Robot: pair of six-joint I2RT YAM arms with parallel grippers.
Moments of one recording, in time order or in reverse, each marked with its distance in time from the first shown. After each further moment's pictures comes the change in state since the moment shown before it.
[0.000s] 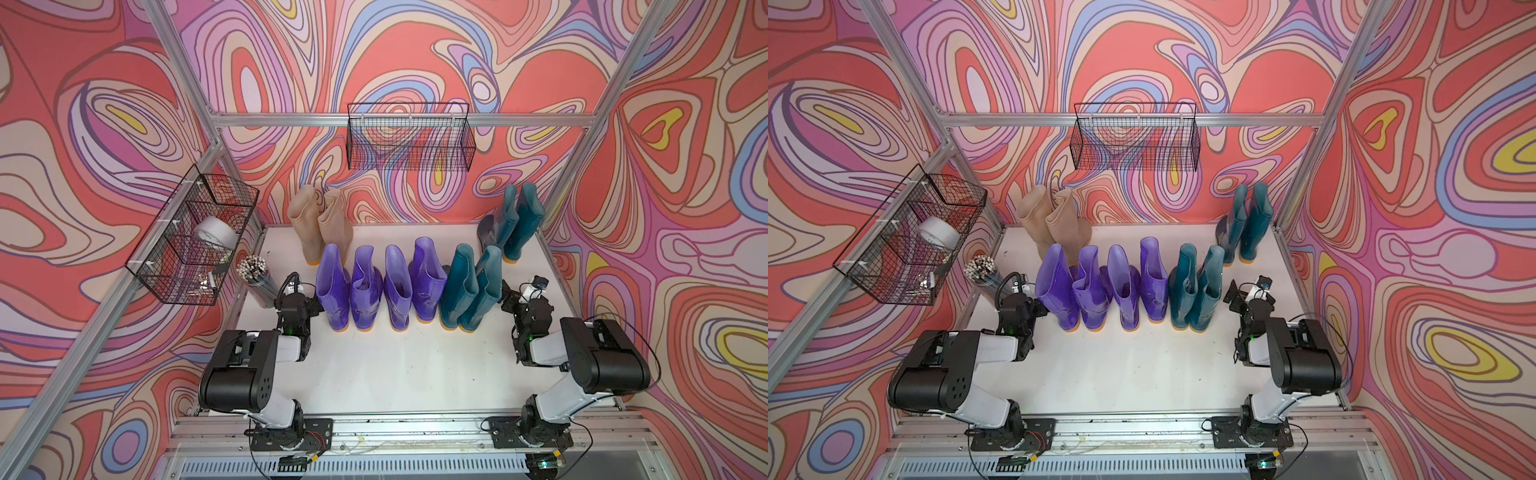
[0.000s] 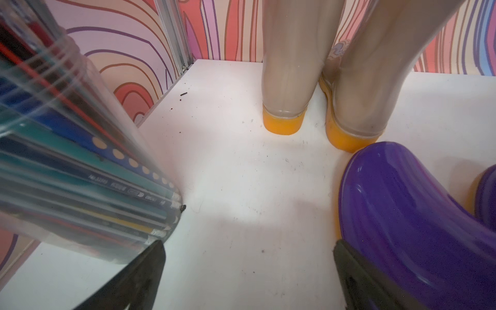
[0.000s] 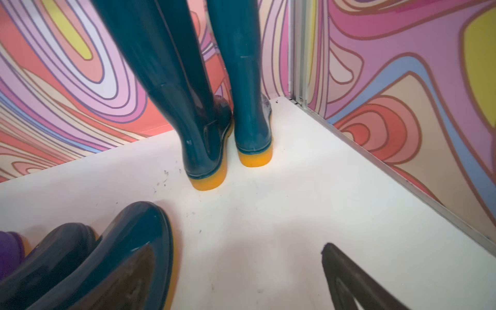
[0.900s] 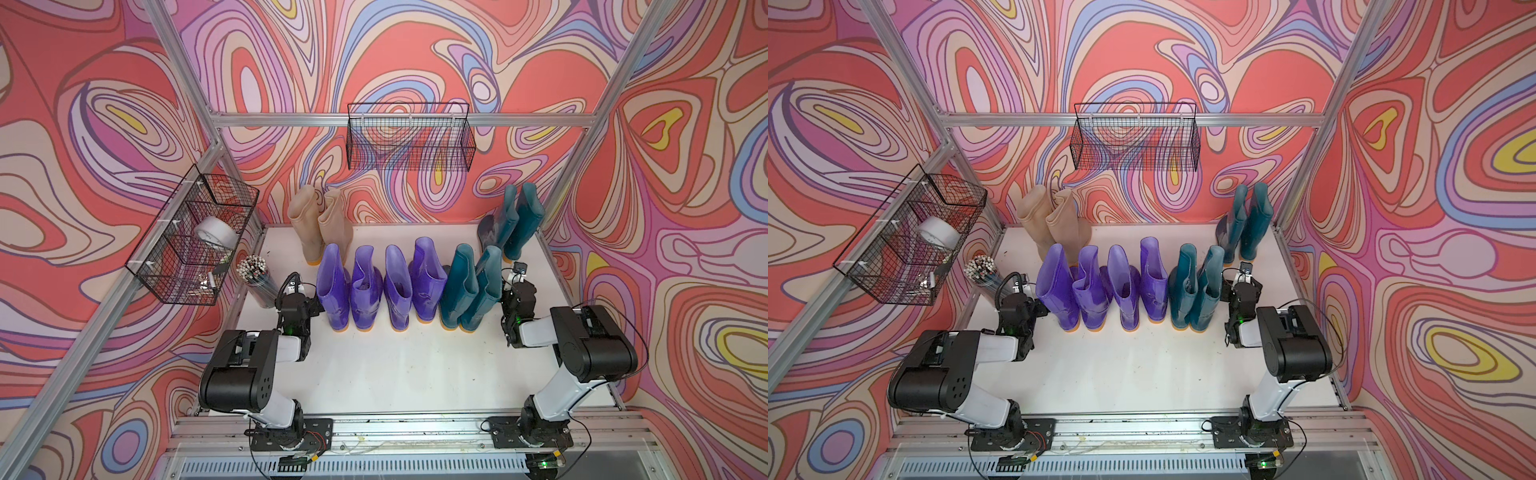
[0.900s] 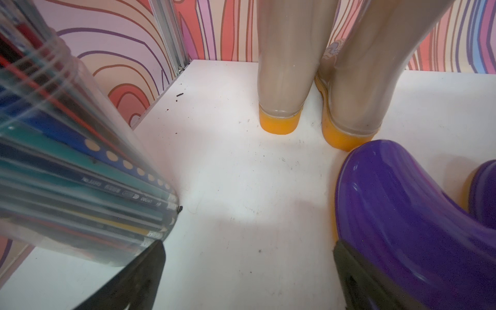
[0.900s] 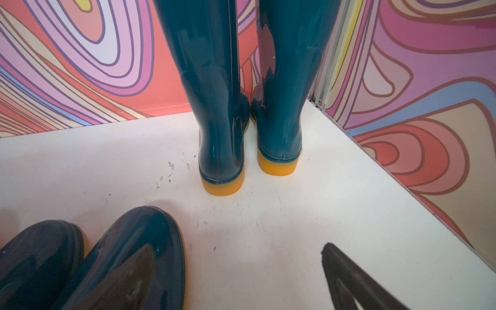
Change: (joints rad) left arm 0.000 0.001 0.000 0.004 0.014 0.008; right arm 0.092 0.027 0.187 -0.254 0.095 -0.101
